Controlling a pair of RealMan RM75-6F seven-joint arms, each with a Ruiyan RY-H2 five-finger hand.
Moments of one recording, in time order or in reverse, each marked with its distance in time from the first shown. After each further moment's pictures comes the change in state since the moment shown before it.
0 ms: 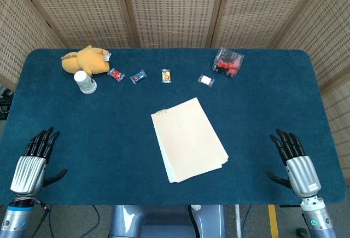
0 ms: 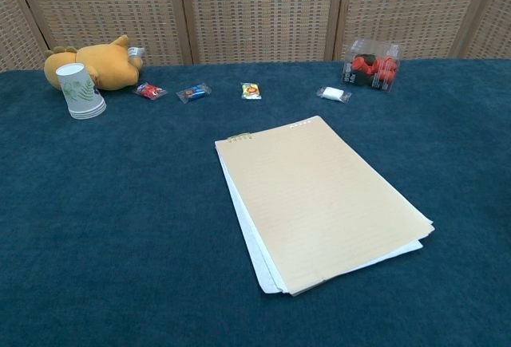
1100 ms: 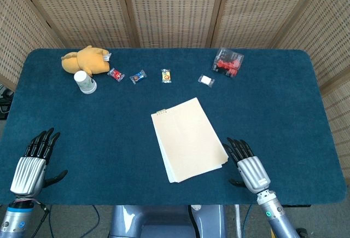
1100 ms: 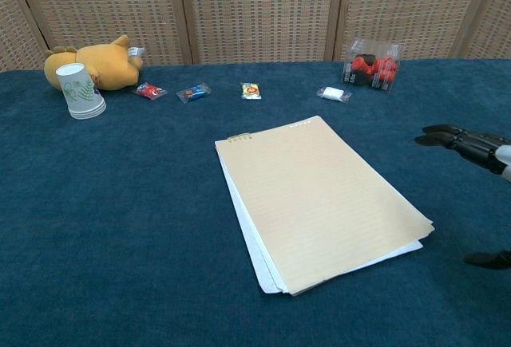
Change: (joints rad) left arm 0.003 0.003 0.002 -0.004 0.006 0.000 -0.013; right arm 0.114 -0.224 -0.004 -0.021 0.060 -0.274 -0.211
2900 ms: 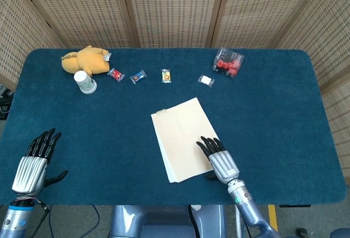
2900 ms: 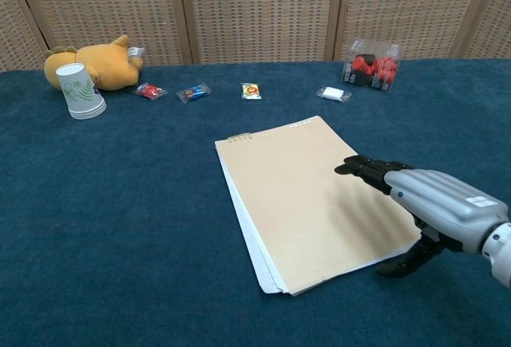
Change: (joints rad) left arm -0.007 -0.007 0.000 0.025 -0.022 -0.026 -0.022; right arm 0.136 -0.213 0.064 0.068 0.196 -0.188 -0.159
